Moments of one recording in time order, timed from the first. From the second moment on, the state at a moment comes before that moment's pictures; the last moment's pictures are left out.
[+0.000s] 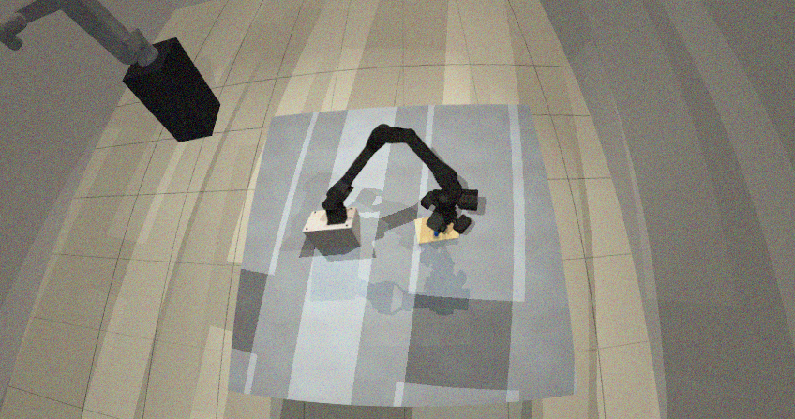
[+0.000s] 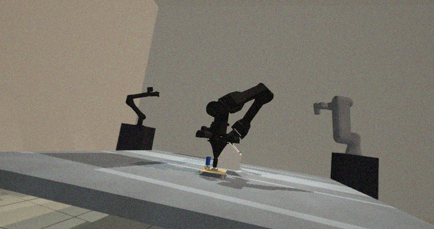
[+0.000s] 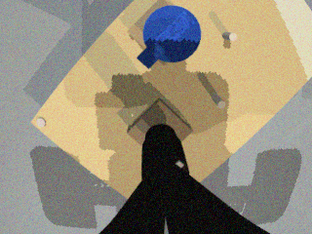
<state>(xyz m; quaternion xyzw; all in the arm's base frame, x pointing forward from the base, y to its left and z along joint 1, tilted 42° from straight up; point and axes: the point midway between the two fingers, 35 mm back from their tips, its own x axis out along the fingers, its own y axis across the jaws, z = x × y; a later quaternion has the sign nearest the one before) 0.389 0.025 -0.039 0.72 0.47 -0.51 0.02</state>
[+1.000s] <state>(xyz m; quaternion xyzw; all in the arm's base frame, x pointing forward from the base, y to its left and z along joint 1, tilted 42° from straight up) 0.390 0.024 -0.034 0.72 0.48 -0.51 0.02</state>
